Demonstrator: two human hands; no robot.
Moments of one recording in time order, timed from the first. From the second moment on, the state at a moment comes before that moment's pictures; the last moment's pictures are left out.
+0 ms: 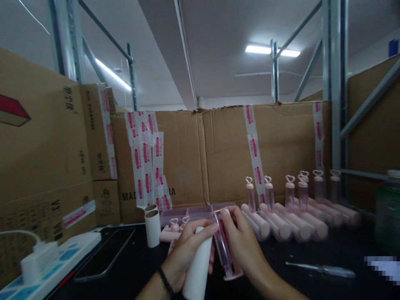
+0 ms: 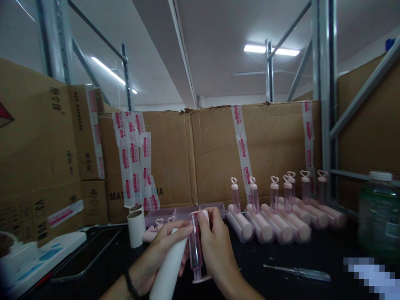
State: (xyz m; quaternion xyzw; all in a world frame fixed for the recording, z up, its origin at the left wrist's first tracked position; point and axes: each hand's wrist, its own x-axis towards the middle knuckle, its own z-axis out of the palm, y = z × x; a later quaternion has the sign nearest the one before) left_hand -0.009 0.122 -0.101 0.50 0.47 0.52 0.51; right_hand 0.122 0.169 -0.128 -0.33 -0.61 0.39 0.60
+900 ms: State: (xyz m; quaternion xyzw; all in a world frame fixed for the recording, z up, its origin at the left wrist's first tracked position) left_hand -0.012 0.122 -0.092 0.54 0.52 0.45 0.49; right_hand 0.141 0.181 -0.108 -0.30 -0.76 0.29 0.51
